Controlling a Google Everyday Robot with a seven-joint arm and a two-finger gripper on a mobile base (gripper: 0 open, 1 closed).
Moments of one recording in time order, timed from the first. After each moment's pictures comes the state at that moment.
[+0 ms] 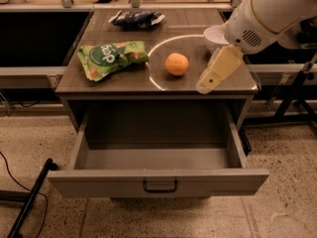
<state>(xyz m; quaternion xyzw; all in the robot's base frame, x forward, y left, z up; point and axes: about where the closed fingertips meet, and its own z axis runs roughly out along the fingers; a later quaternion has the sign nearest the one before) 0.550 -0.128 0.957 -0.54 0.79 0.06 0.30</state>
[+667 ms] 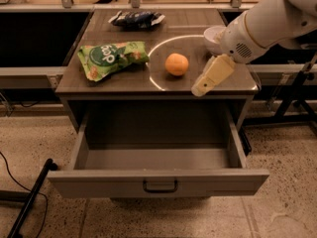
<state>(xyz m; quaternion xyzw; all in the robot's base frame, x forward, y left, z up) 0.580 -0.124 0.922 -0.53 0.78 0.10 0.32</state>
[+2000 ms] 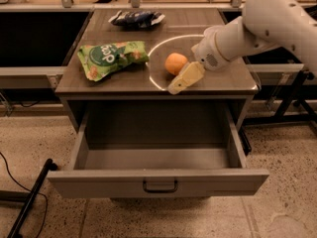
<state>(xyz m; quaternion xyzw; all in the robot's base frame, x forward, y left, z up) 0.647 -0.081 0.863 -0.50 0.77 0.16 0.35</state>
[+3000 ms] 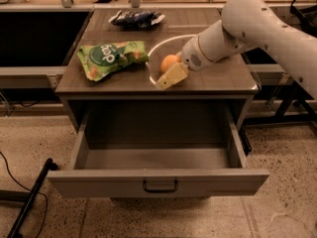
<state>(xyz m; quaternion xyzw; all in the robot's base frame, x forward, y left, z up) 0.671 -0.047 0.841 -0.49 0.78 0.19 0.34</state>
